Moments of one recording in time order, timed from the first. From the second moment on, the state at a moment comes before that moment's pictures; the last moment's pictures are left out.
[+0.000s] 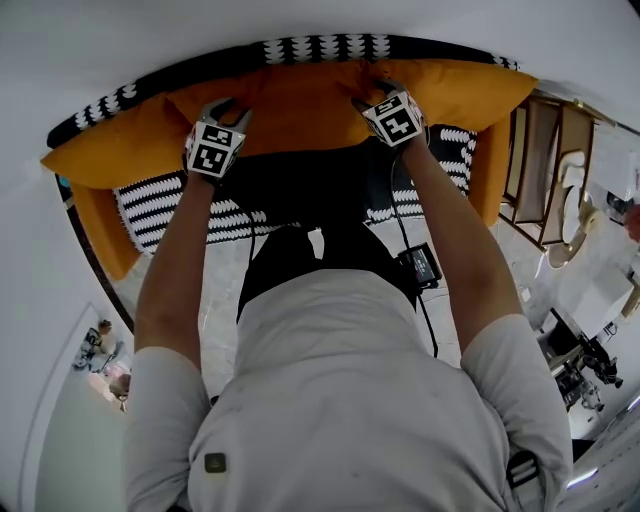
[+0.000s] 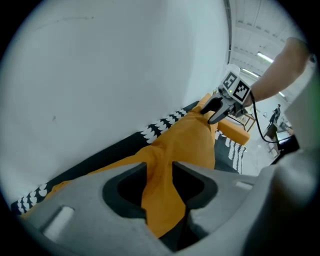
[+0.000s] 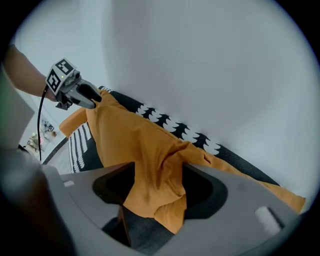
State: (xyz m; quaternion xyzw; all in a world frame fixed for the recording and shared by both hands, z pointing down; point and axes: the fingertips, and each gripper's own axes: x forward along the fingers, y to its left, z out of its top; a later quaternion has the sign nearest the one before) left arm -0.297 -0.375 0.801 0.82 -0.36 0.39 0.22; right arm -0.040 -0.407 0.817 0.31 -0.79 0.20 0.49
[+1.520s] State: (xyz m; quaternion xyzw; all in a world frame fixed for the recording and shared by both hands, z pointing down) left arm -0.282 -0.183 0.425 0.90 -0.42 0.10 0.08; right arm -0.124 -0.182 0.444 0.38 -0.90 0.05 0.20
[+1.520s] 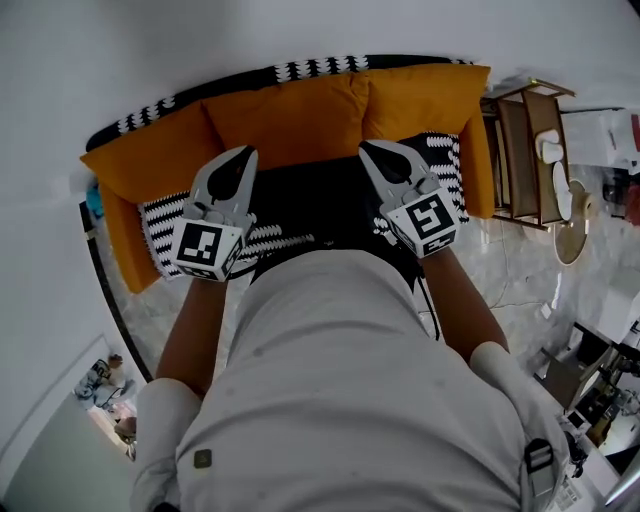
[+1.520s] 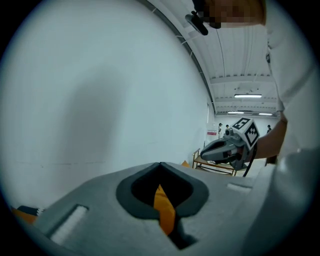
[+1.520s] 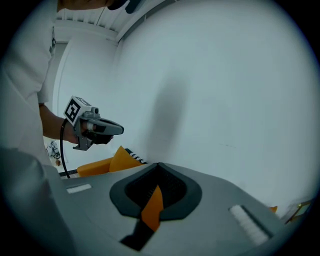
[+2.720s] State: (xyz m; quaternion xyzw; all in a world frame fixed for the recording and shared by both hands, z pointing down) left arm -0.167 0.055 0.358 0.87 -0.48 0.07 0.09; right arm -0.007 0.031 0.364 0.29 -0.95 0.02 0.13
